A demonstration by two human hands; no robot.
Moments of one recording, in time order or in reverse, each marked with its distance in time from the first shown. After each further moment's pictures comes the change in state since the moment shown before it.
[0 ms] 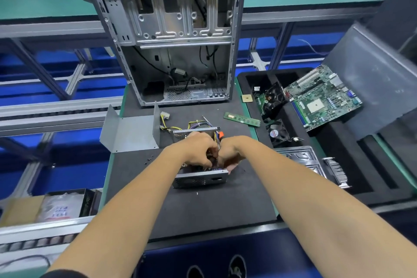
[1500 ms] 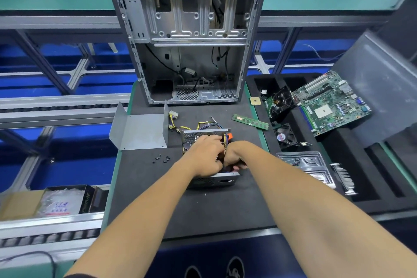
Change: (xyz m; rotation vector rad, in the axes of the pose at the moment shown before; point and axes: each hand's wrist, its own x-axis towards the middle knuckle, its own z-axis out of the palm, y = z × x) left_hand -0.011 -0.004 0.031 -0.029 0.269 -0.003; right_hand 0.012 -0.021 0.010 -0.230 -0.046 0.258
